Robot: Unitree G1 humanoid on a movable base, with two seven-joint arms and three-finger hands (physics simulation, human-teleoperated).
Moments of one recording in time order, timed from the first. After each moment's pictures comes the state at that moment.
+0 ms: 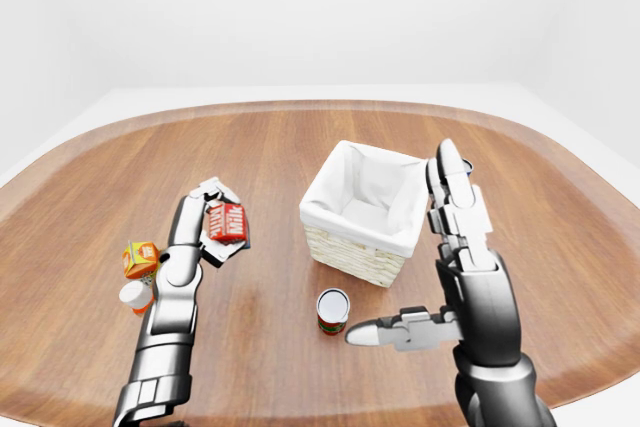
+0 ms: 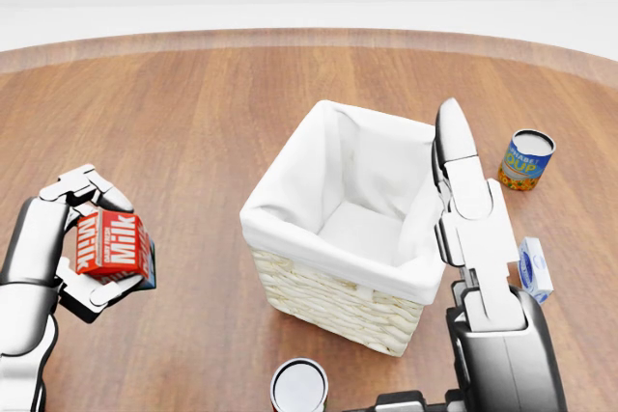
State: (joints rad) left arm -0.30 0.26 0.18 0.27 0.37 -0.03 -0.01; right arm 0.31 -0.11 0.39 -0.93 -0.43 0.09 -0.09
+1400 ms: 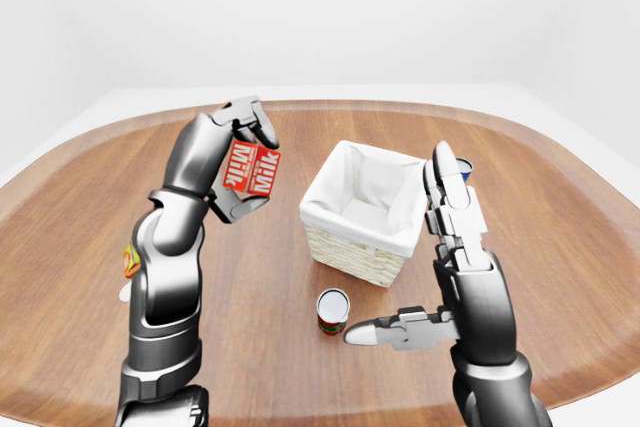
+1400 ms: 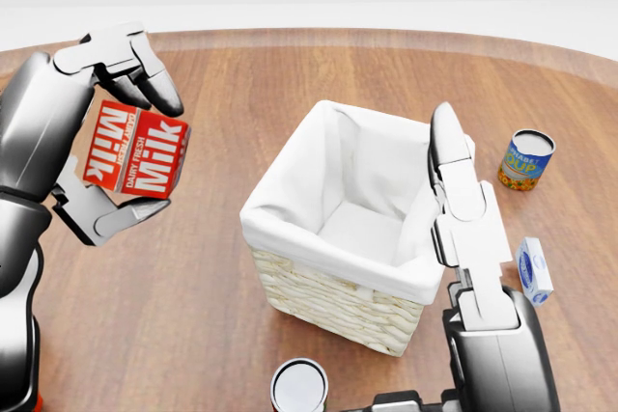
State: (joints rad) left arm -0.46 0.23 0.12 -0.30 0.55 0.09 -0.32; right arm 0.31 -0.11 0.39 -0.92 -0.43 0.09 -0.10
